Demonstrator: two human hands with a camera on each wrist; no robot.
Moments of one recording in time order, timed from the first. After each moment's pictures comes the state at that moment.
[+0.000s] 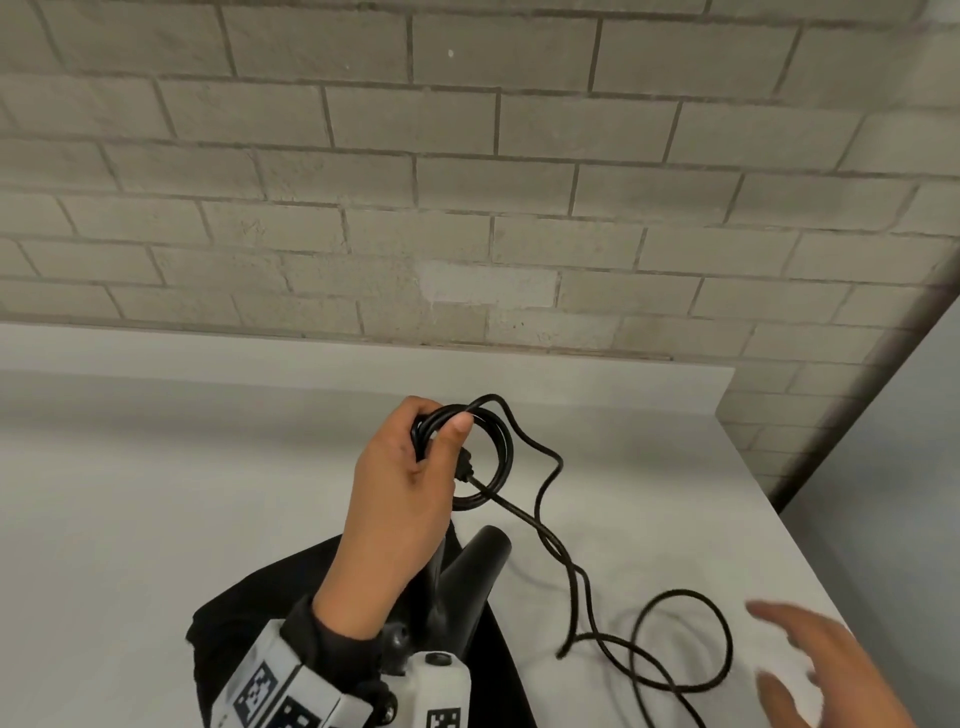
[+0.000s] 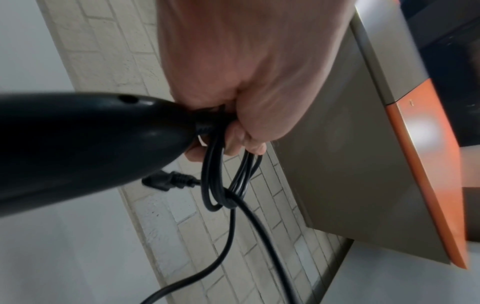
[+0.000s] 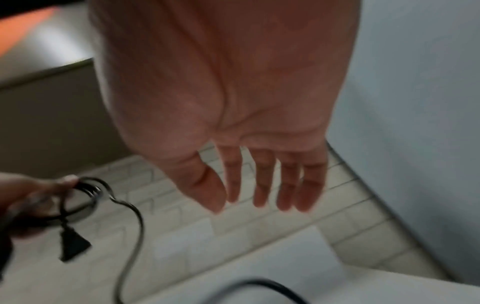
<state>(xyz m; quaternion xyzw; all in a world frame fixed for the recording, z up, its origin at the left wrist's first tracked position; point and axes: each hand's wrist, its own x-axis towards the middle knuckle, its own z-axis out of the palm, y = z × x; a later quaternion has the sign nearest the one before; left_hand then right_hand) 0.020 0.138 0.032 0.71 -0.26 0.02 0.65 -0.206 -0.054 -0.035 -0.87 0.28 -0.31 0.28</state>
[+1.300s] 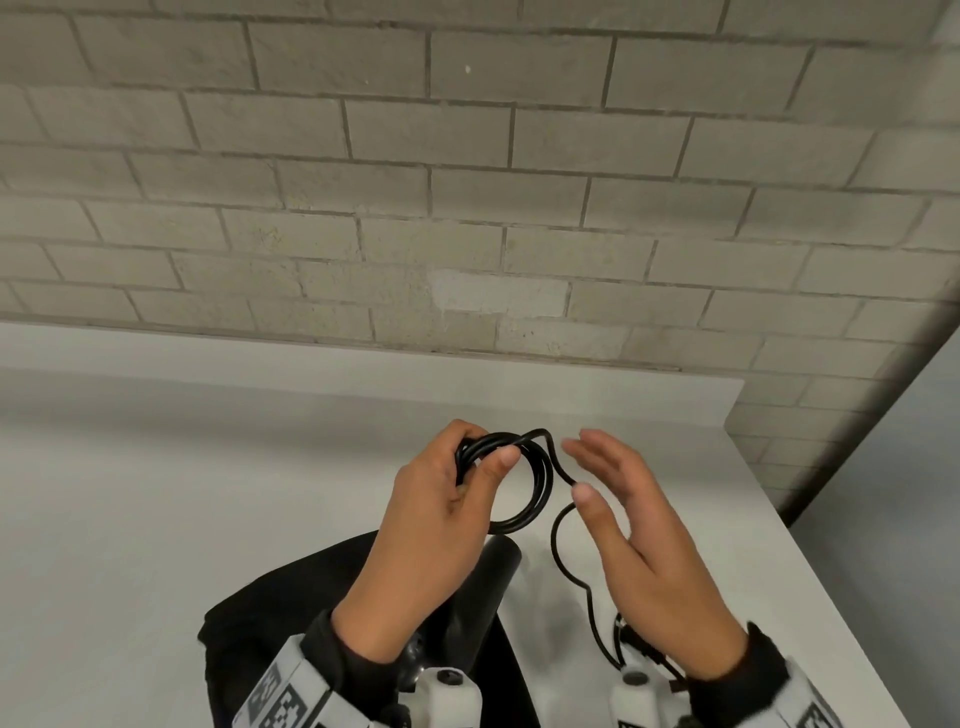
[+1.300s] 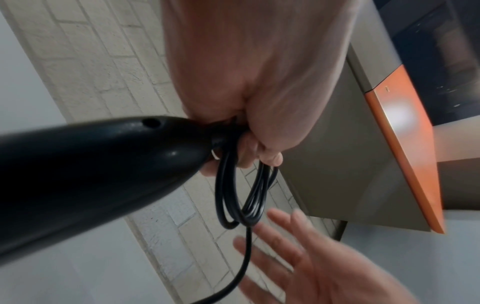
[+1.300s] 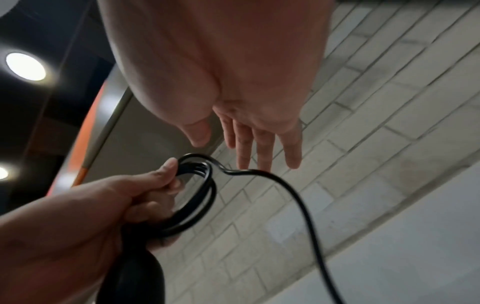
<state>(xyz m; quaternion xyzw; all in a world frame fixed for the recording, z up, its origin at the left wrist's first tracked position) 0.006 0.141 0.036 0.72 -0.34 -0.01 0.60 -0.101 -0.008 0.019 -0.84 0.08 -0.26 0.48</state>
